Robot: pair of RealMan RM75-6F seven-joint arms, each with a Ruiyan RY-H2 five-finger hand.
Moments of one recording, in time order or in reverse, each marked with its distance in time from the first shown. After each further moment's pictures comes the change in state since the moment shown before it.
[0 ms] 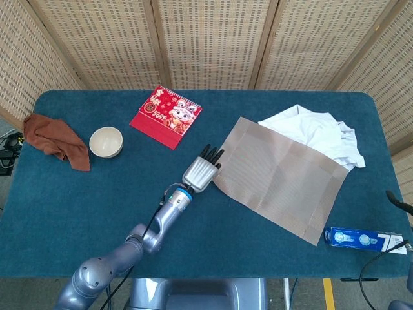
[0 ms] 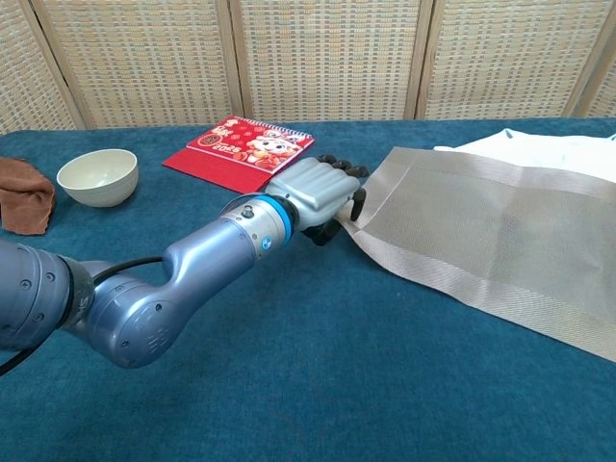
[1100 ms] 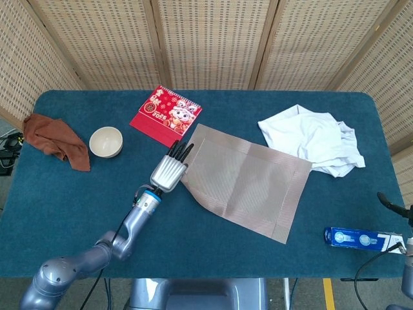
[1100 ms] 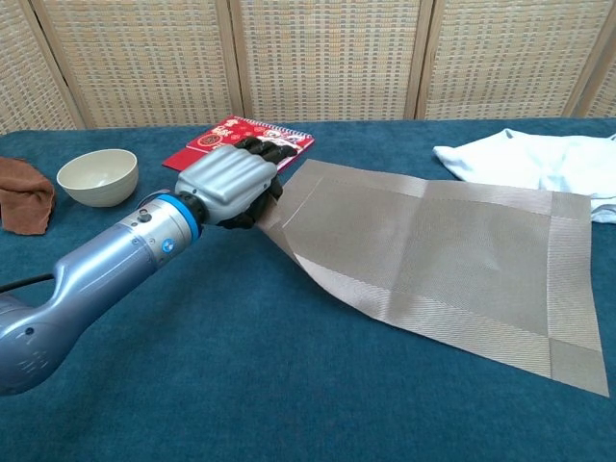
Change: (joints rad) left arm 0.261 0.211 0.101 -0.274 0.040 0.226 0.075; right arm -0.004 0.006 -0.022 -0.055 -0.049 0.039 -0.046
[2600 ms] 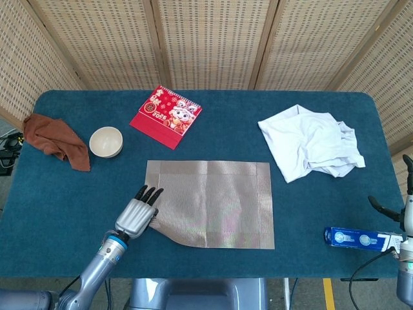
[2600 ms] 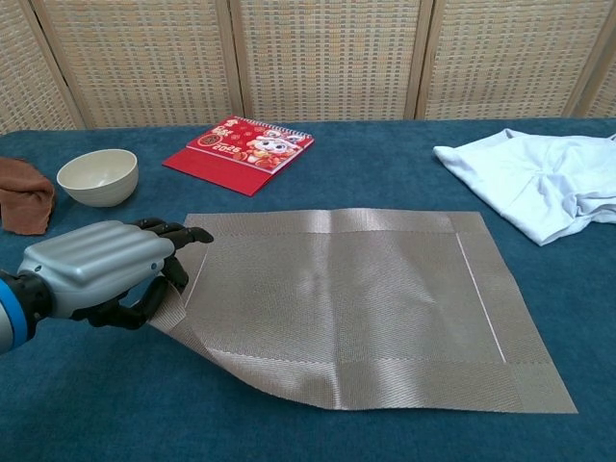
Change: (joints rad) left arm 0.313 0.469 0.170 -1.044 -0.255 0.079 0.462; right arm -0.010 0.006 -0.031 -0.058 -0.063 0.056 -0.039
